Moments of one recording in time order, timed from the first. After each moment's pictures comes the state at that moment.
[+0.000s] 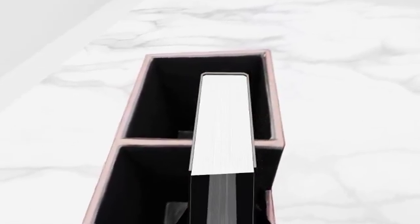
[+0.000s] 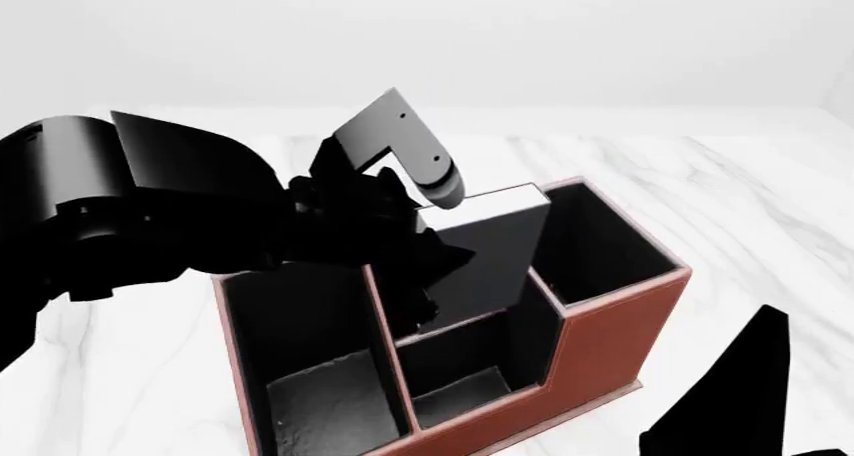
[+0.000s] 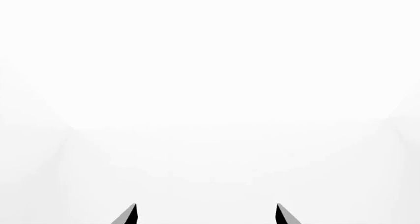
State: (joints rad) left arm -1.57 -0.57 1.22 0.05 -1.41 -0.88 0.15; right arm -0.24 0.42 -0.09 -0.61 0.11 -0.73 0.30
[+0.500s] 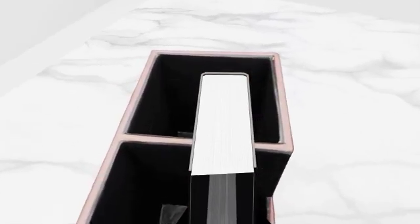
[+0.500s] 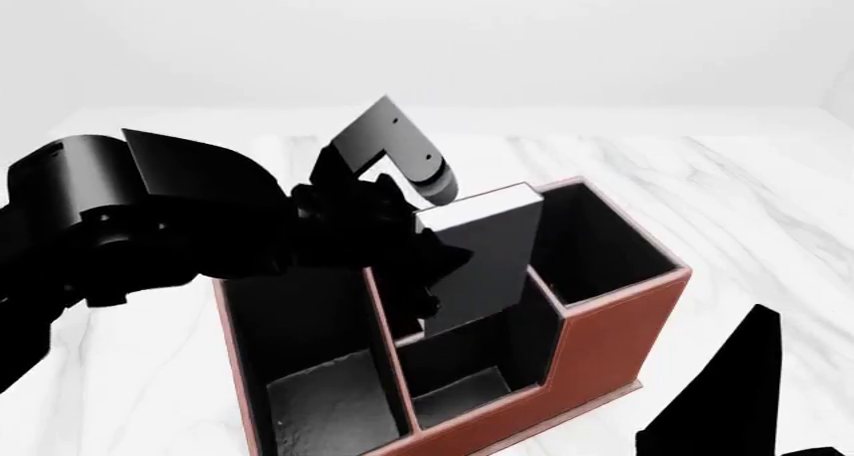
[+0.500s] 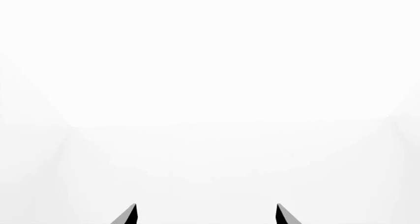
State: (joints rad) left arm -1.52 -0.57 1.21 0.00 -1.40 -0.84 0.15; right arm -0.23 0.42 -0.09 -0.60 0.10 -0.73 0.31
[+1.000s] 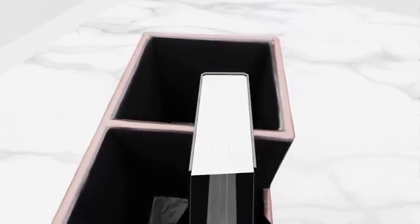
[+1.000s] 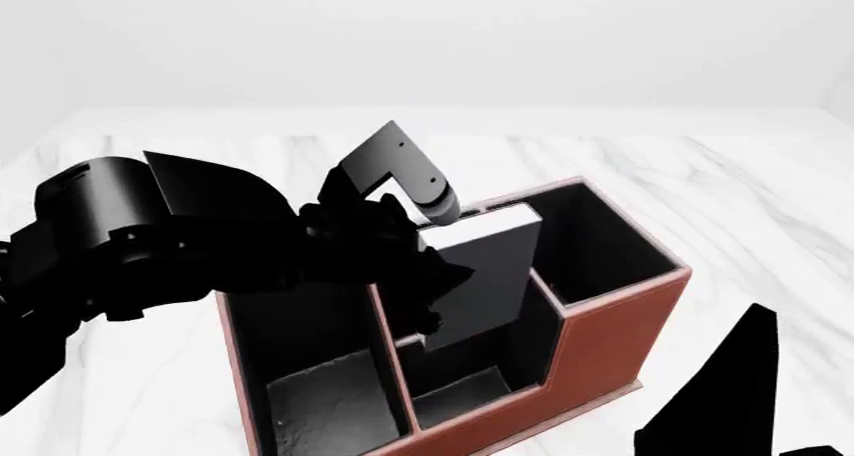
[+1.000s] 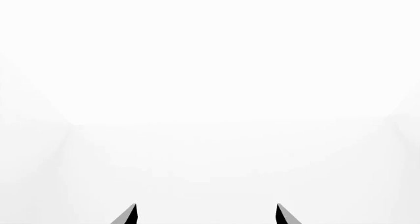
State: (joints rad) left arm -1.48 -0.56 1.24 -0.01 -1.38 -0.82 0.16; right arm -0.23 0.43 -0.10 -0.60 0.10 -0.73 0.32
